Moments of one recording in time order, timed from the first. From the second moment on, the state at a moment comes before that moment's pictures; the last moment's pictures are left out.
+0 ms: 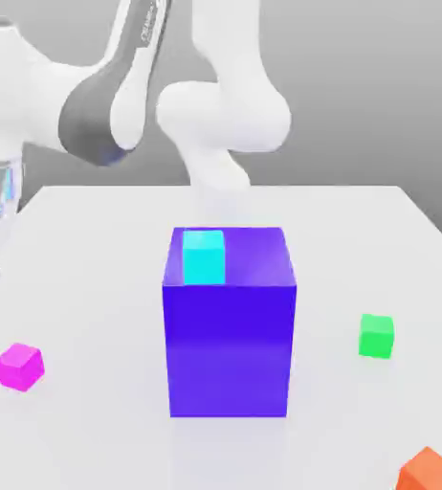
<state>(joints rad) -0.60 0.01 -0.10 -2.57 -0.08 2.71 1.79</state>
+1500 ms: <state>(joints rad) -0.46 0.22 0.62 -2.42 0.82 2.69 1.63</state>
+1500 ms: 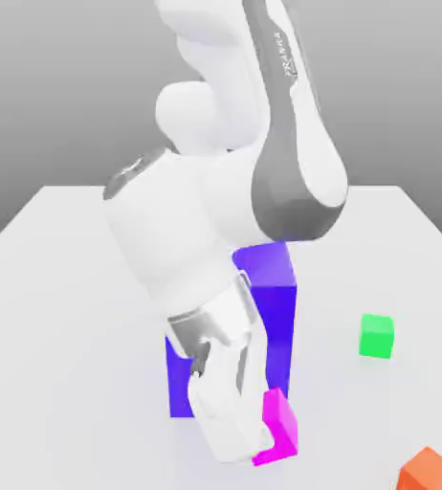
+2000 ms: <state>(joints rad) -0.23 0.11 0.99 -2.52 0.85 2.69 1.07</state>
